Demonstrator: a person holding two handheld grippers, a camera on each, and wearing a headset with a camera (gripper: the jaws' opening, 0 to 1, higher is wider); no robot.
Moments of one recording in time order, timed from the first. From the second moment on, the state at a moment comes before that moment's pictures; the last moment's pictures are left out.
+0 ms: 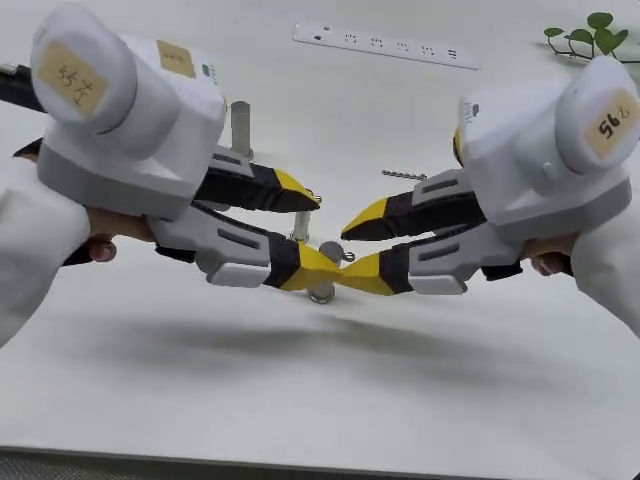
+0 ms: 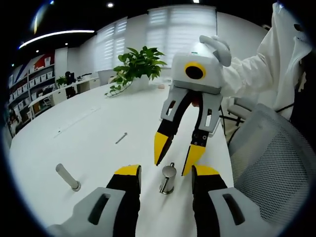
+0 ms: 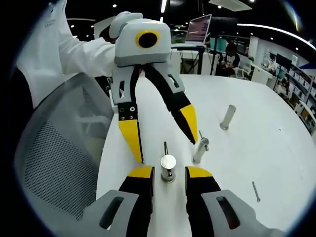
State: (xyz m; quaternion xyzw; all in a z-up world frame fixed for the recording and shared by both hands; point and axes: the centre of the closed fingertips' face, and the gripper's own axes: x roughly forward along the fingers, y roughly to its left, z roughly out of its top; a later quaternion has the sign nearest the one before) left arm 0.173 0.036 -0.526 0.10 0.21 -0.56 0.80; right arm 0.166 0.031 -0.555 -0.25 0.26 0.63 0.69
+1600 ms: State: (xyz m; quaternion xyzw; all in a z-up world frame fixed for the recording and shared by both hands) left arm 0.143 0.065 -0.542 0.05 0.27 -0.53 0.80; right arm 0.202 0.006 -0.555 -0.26 0.27 0.61 0.70
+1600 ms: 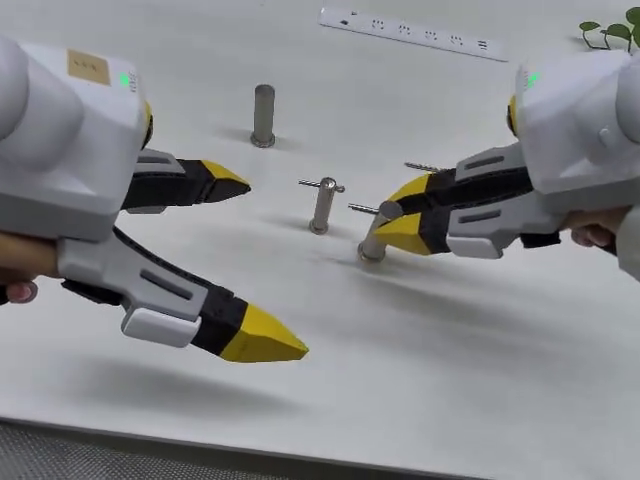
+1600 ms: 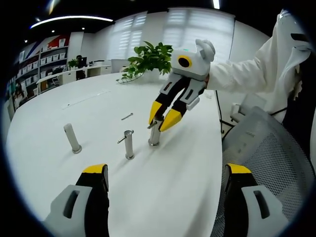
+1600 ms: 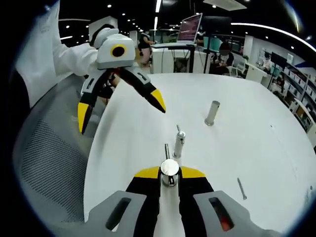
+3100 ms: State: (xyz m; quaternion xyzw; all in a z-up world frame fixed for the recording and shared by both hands) left arm 0.142 0.072 -0.539 0.04 0.28 -0.51 0.81; right arm 0.222 -0.008 -0.553 -0.21 0.26 0.61 0.72
